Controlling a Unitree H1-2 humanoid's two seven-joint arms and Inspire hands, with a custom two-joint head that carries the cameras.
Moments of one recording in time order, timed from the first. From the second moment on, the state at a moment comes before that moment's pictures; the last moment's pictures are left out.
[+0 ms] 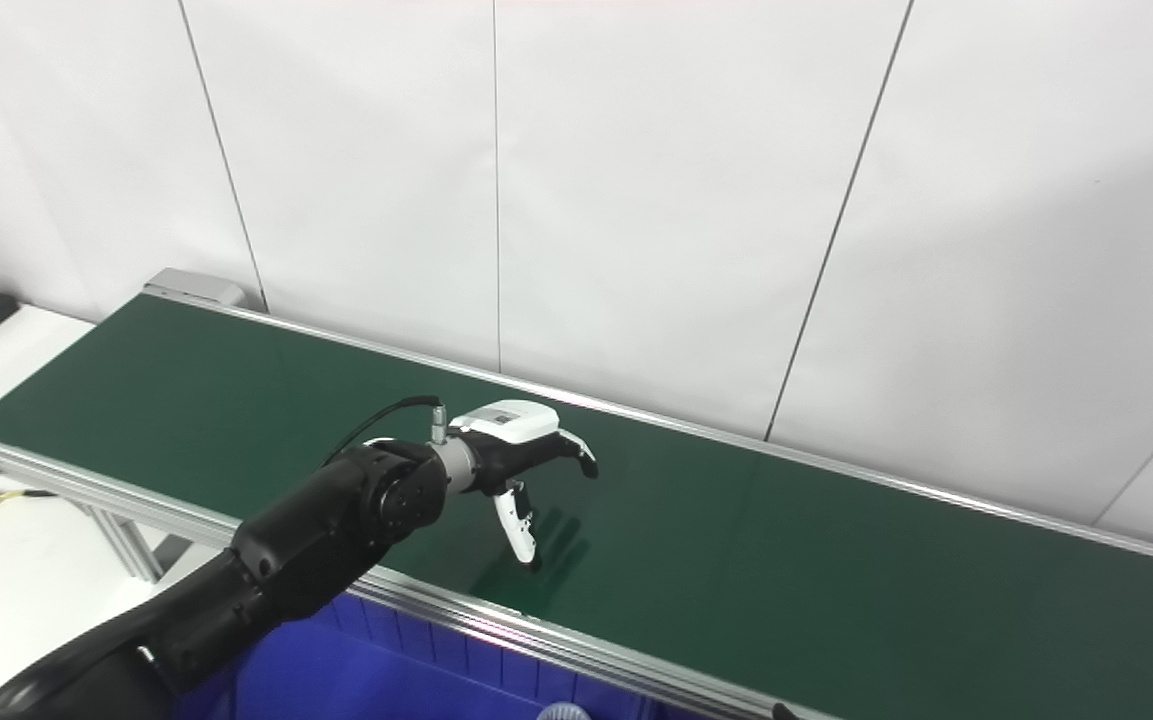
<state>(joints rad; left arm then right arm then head) -0.52 0.44 -0.41 0.24 0.74 0.15 -0.44 0.11 -0.05 0.16 0.23 -0.06 -0.29 0.12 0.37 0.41</state>
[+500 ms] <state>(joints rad) -0.52 0.44 -0.45 0.33 0.78 0.12 -0.43 0.11 -0.04 0.16 0.22 -0.06 -0.29 0.12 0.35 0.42</state>
